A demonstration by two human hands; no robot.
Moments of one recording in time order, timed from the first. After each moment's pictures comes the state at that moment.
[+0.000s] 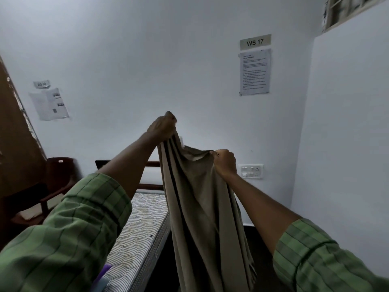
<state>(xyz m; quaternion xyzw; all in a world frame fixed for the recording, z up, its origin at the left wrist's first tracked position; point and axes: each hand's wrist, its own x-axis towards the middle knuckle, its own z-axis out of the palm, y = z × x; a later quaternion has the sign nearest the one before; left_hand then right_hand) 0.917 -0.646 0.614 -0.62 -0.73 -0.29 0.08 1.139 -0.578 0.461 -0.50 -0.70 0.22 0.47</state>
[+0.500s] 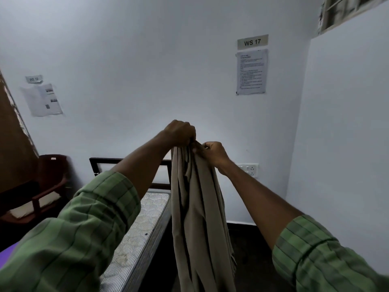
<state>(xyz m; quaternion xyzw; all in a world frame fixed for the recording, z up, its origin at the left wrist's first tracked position) 0.982 -0.641 0.610 -0.73 -0.62 0.04 0.27 1.139 -0.589 0.498 -0.36 -0.73 0.38 0.44</state>
